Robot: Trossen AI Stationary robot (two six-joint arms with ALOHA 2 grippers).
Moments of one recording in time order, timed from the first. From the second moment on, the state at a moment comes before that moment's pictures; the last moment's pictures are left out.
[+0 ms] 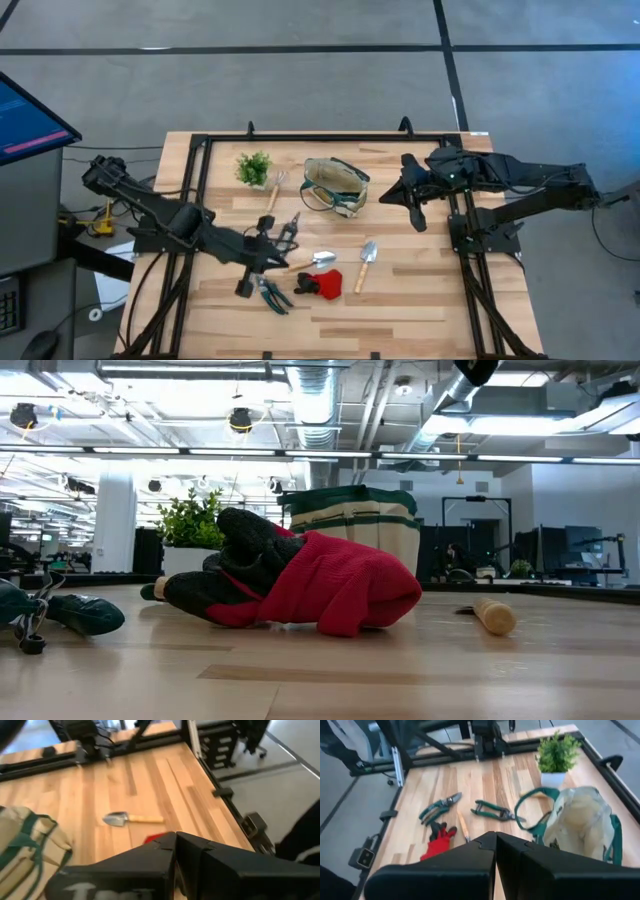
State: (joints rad) left arm -0.52 1.26 1.16 -0.47 -0.28 -0.08; right arm 0.01 1.00 1.12 -0.65 -0.04 0.12
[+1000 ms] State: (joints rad) left arm -0.71 1.57 1.05 -0.47 -0.21 -0.24; right arm 0.02 1.24 1.12 -0.66 -0.06 0.20
